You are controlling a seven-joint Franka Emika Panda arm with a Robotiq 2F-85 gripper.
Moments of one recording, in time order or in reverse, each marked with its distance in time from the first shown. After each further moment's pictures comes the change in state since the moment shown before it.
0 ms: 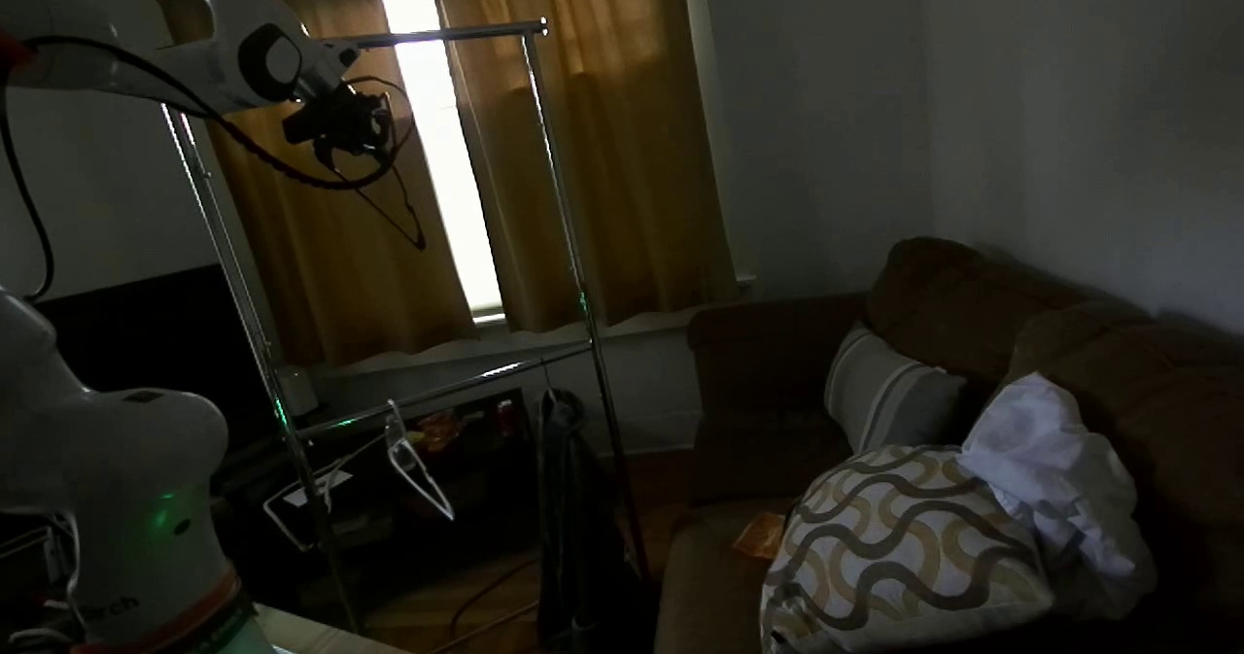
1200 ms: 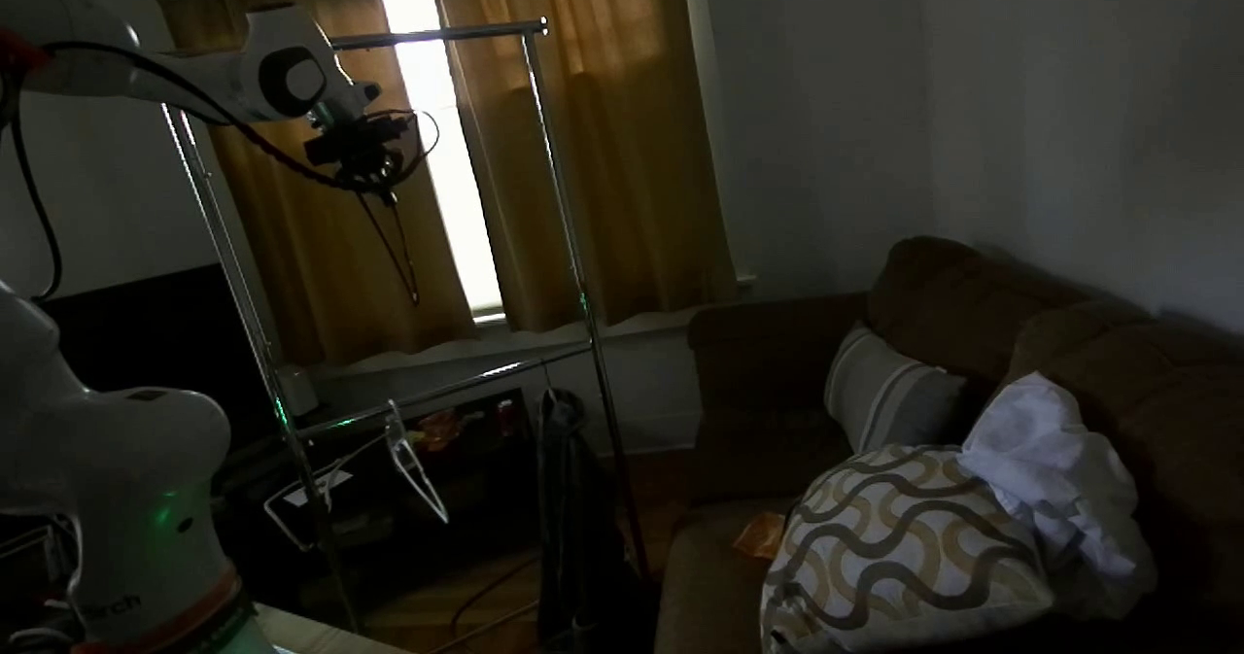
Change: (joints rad) arm 0.030 0.014 -0.059 -0.046 0.053 -0.196 -0.292
